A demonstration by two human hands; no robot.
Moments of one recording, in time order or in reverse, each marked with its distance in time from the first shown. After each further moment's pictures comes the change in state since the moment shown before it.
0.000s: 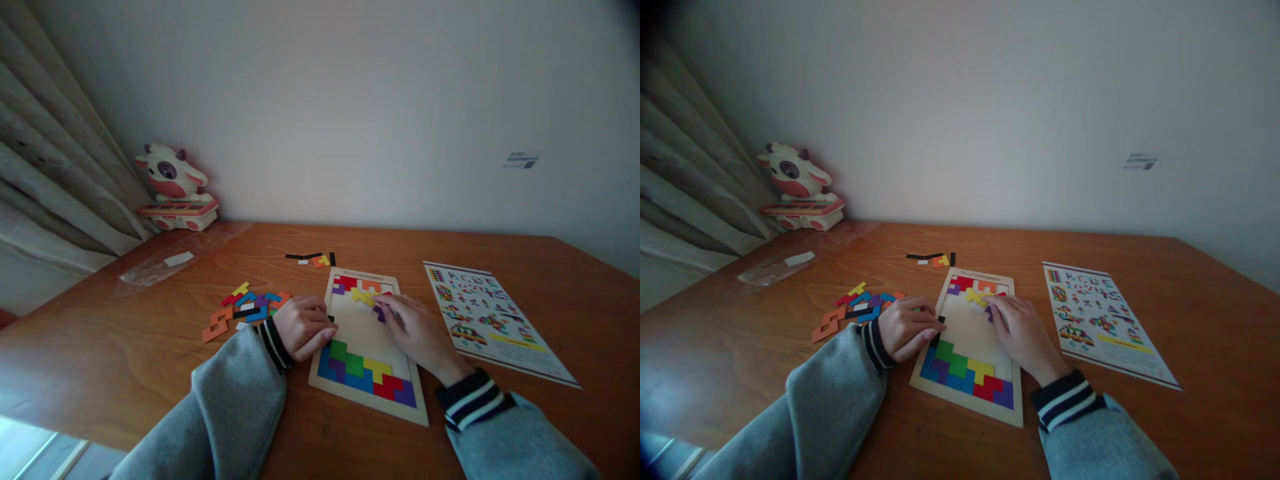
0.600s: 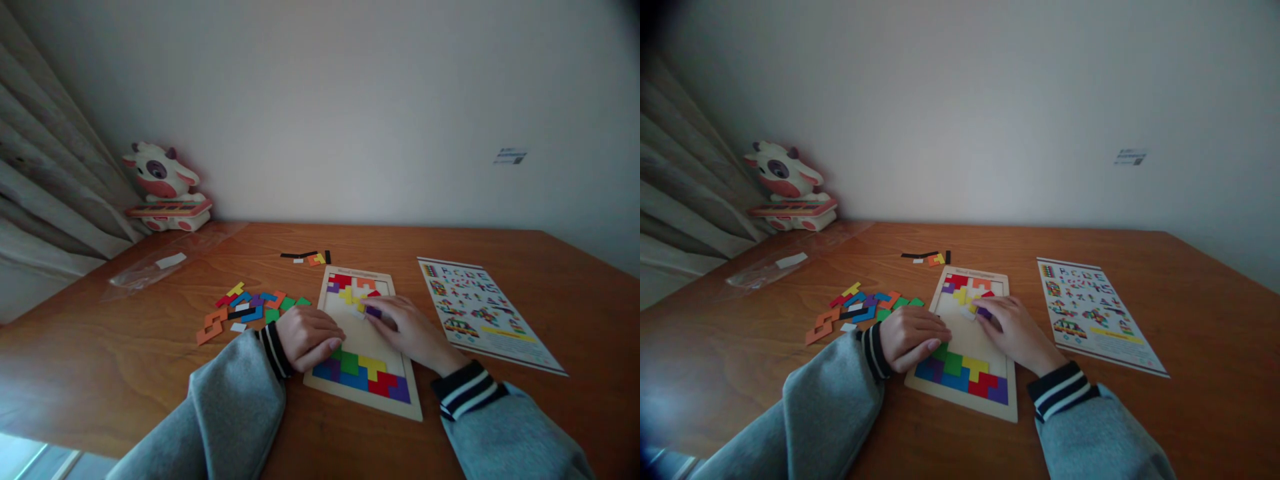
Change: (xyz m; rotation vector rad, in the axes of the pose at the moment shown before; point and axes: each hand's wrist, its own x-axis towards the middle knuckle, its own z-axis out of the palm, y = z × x) left_hand 0.003 0.007 0.014 -0.180 0.008 0.093; right_hand -0.001 0.003 0.000 0.034 -0.158 -0.064
